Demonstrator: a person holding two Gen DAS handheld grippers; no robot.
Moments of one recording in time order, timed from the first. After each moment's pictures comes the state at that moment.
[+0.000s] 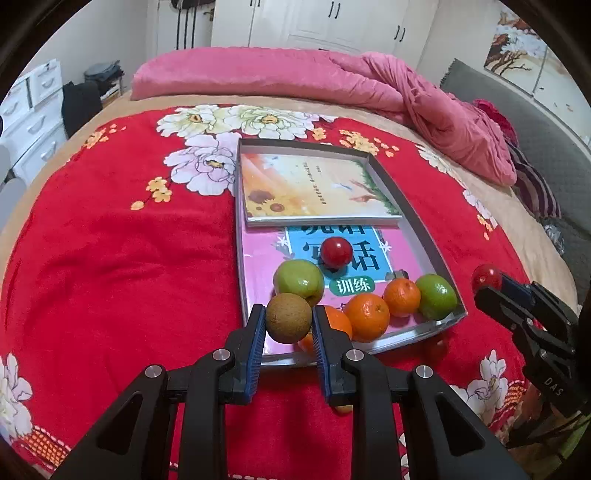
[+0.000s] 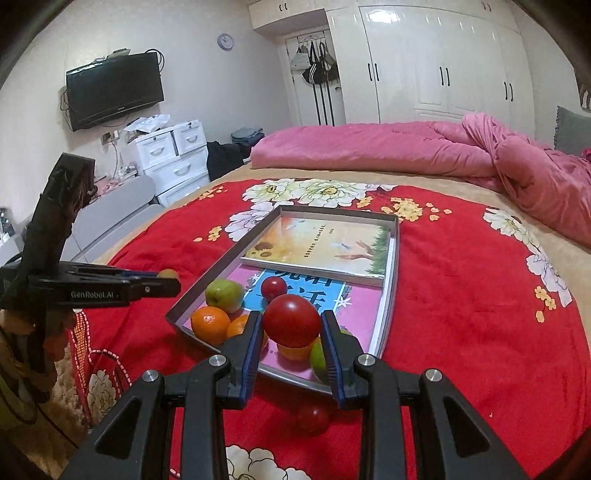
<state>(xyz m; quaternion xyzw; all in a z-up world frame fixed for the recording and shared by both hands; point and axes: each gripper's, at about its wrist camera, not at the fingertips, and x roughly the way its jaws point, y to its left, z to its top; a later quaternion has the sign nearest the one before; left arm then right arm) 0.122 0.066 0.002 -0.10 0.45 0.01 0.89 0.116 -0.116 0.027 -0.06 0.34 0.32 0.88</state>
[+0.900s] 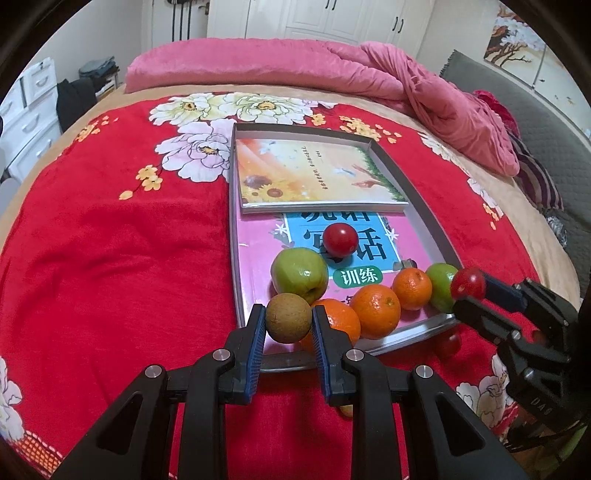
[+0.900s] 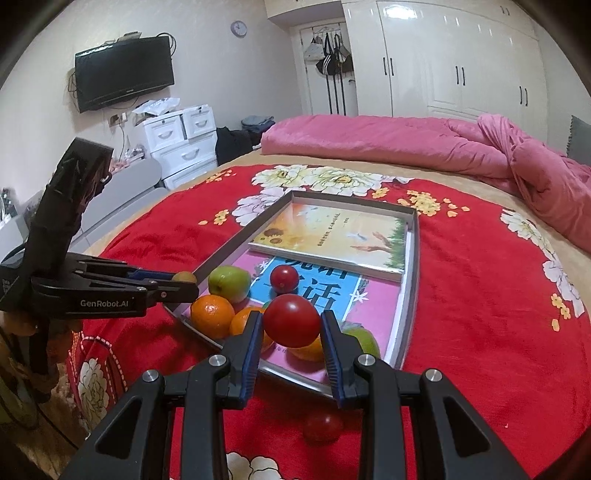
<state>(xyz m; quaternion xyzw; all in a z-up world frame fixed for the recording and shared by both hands) 0.131 0.063 -0.016 -0.10 0.47 0.01 0.88 0.122 -0.093 0.007 -0.09 0.35 0.34 0.87</state>
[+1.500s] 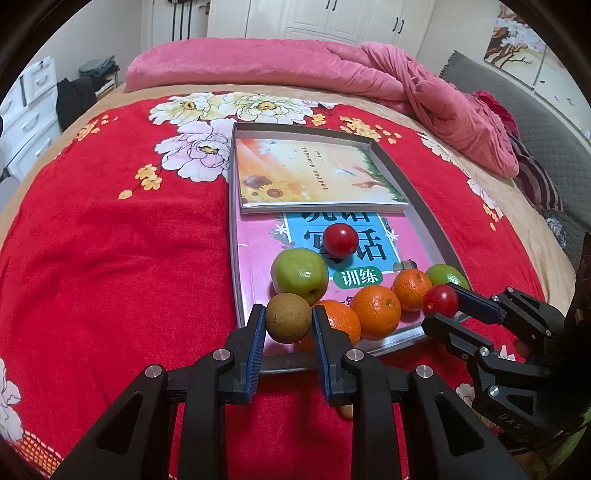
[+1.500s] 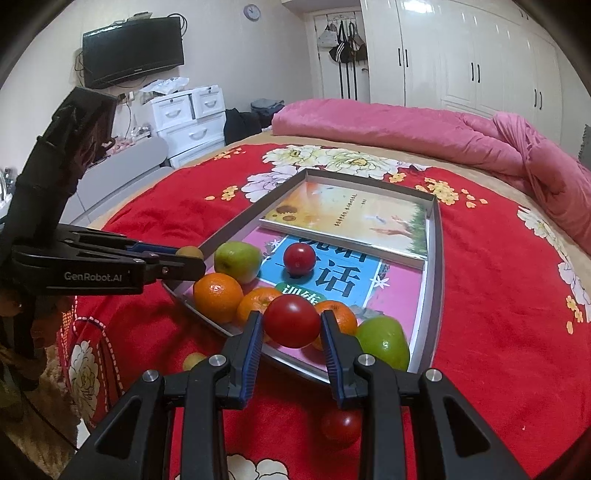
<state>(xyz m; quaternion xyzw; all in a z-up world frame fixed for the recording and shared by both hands) 0.132 0.064 -0.016 -0.10 0.47 0.01 0.88 0.121 -0.077 -0.013 -0.11 0.37 0.34 0.86</state>
